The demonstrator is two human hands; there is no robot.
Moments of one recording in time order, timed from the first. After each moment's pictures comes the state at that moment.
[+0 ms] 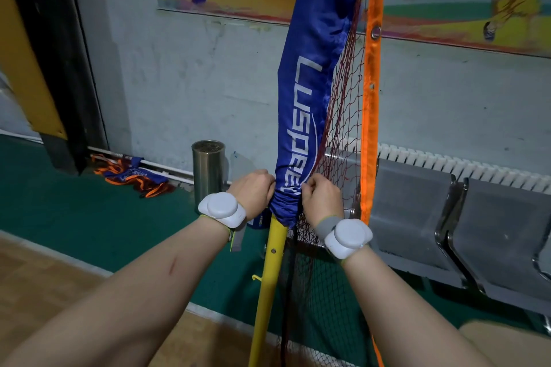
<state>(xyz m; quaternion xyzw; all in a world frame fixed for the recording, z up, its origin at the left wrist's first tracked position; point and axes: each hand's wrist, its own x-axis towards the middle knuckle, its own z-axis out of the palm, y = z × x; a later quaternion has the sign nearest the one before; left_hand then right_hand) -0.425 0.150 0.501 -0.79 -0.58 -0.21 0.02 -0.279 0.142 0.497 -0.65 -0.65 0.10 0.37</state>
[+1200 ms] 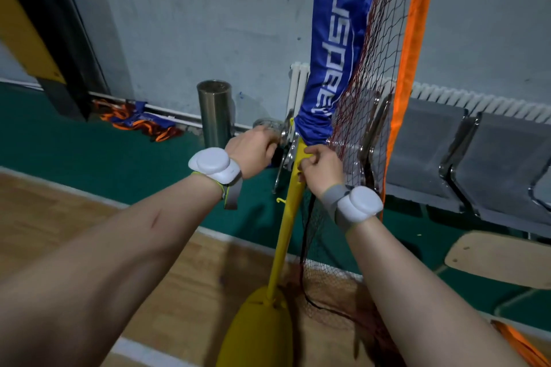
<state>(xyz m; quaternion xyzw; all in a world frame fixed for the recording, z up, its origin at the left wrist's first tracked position) -0.480 0.092 0.457 -0.80 -0.56 -0.22 -0.04 -0.325 0.070 0.440 -0.65 -0.59 0.28 0.38</state>
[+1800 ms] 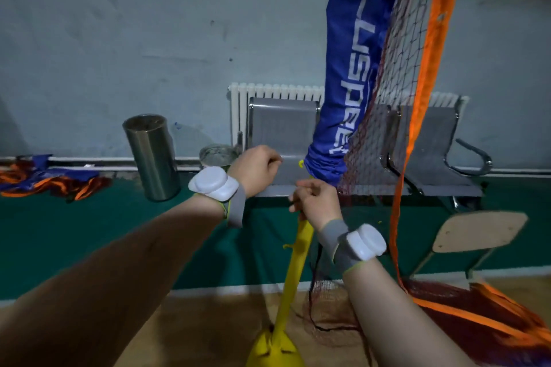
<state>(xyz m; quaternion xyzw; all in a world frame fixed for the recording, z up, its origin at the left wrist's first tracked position) -0.514 0.218 0.463 -0.86 -0.42 -0.26 -0.15 -0.401 0.131 0.432 -0.66 -0.36 0.37 0.55</state>
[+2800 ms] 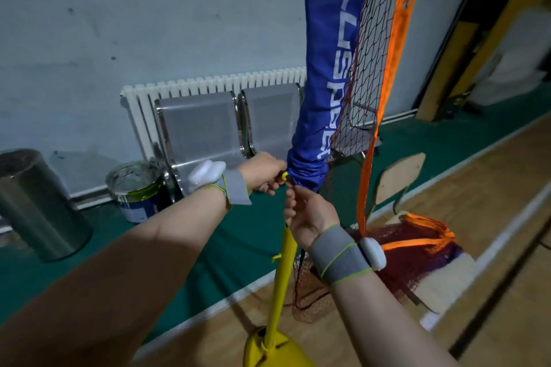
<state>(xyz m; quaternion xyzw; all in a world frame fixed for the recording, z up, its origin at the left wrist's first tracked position) -0.448 0.273 0.461 -0.76 -0.31 -0.07 -0.57 -0.428 0.157 0.445 -0.43 0.05 0.45 0.78</state>
